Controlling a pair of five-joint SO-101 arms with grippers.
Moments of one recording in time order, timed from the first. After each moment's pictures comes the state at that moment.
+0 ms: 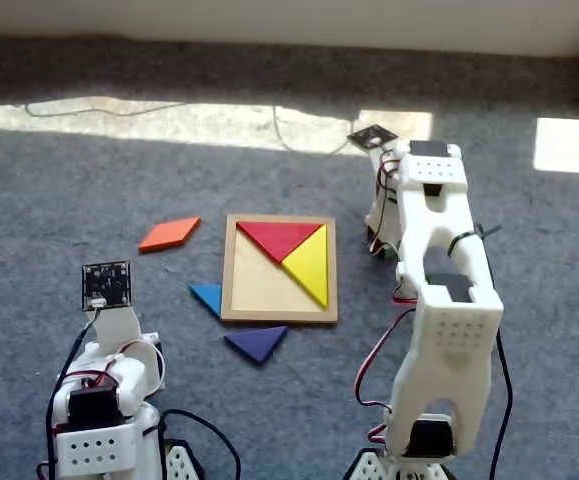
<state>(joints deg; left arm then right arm) -13.7 -101.9 96.0 76.1 5.2 -4.4 36.3 -17.9 79.9 34.7</state>
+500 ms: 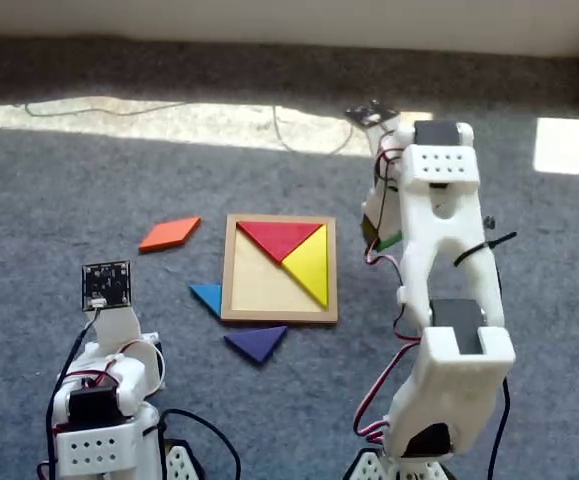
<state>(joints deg) -13.7 -101.9 96.0 76.1 5.2 -8.4 17.3 -14.5 91.6 31.4</state>
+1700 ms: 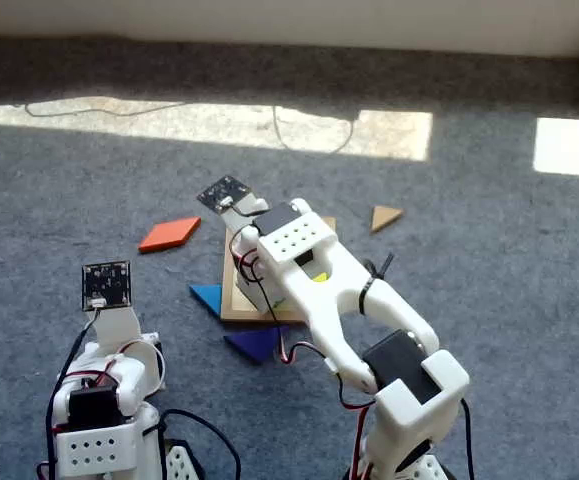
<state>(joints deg) -13.7 -101.9 96.0 76.1 5.2 -40.4 11.2 12.6 68.9 12.7</state>
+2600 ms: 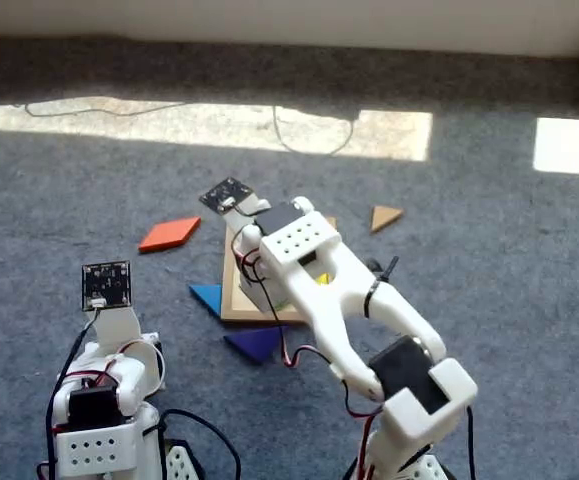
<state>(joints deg) -13.7 -101.9 96.0 76.1 5.2 -40.2 6.8 12.6 73.1 12.7</state>
